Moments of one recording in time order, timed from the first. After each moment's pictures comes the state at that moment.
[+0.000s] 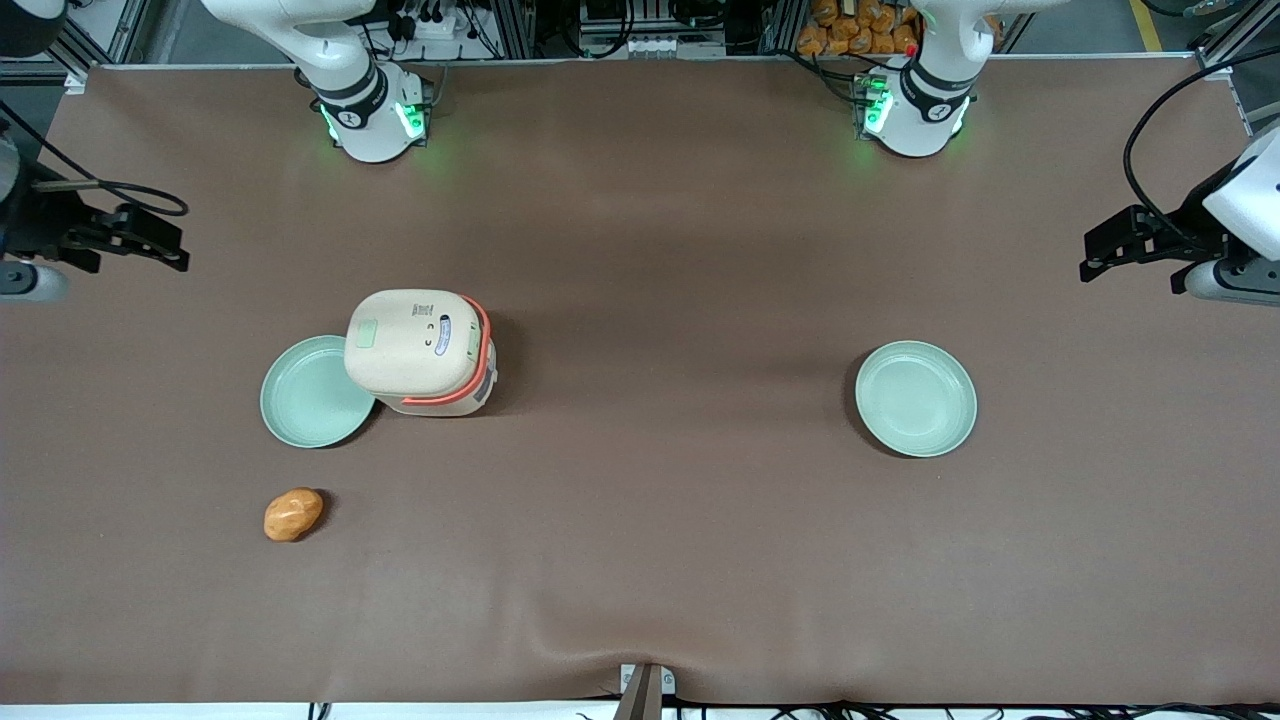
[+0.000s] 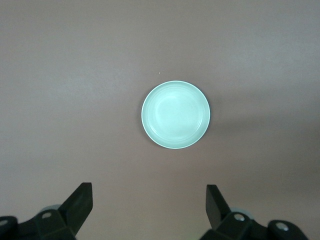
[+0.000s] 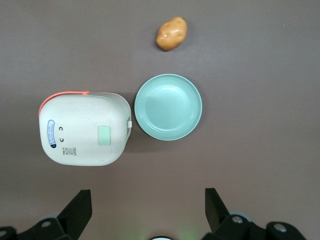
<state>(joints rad) 0.10 0.04 -0.07 -1.50 0.00 1.45 0.01</state>
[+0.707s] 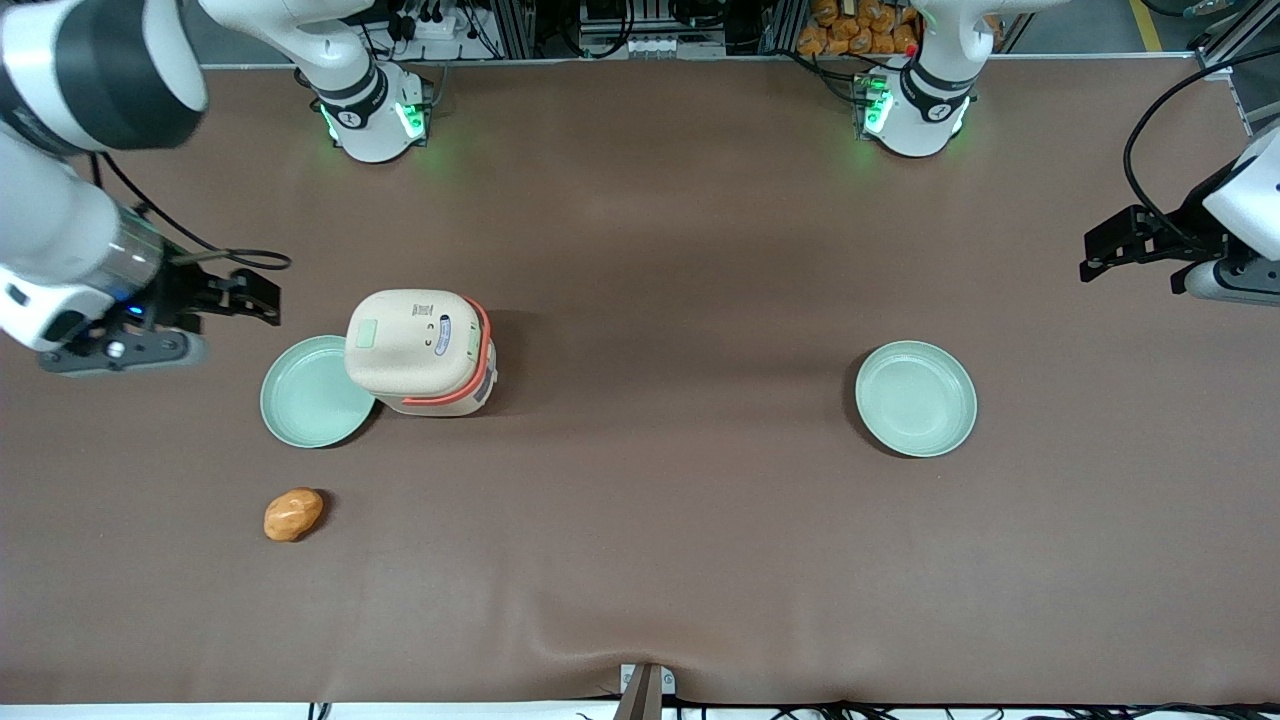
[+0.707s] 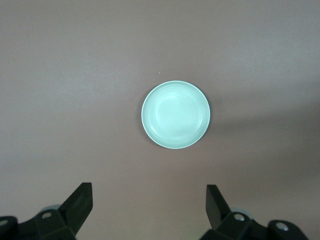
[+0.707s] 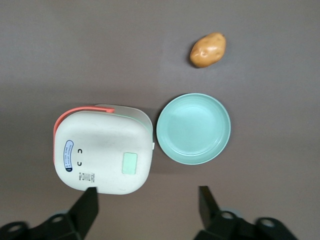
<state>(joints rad) 0.21 0.17 -0.06 -1.52 0.01 1.58 0.04</state>
